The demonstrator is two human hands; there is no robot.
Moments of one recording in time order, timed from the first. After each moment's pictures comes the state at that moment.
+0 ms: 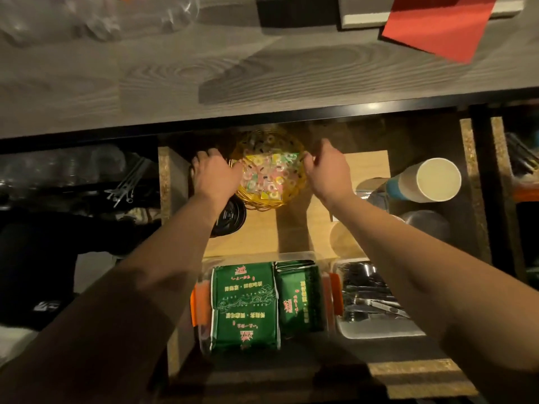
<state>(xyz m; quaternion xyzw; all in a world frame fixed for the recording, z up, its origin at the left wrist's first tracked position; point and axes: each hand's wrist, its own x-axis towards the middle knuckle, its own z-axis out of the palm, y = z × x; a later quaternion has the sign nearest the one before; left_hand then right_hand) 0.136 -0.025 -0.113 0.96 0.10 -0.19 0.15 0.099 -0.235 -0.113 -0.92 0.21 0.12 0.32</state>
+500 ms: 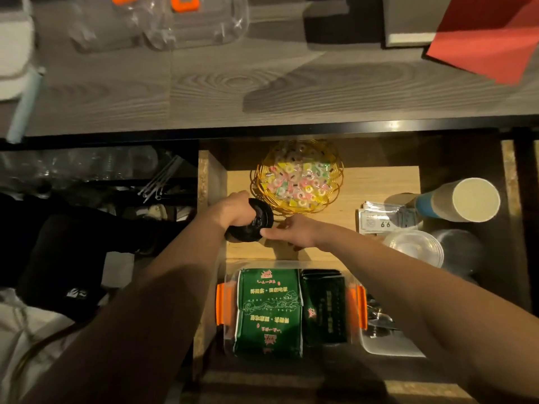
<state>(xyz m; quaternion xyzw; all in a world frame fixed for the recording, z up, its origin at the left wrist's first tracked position) 0.115 0.009 -0.098 0.86 0.09 -0.50 0.11 0.058 -0.153 -0.118 -0.72 0.05 0.54 0.44</state>
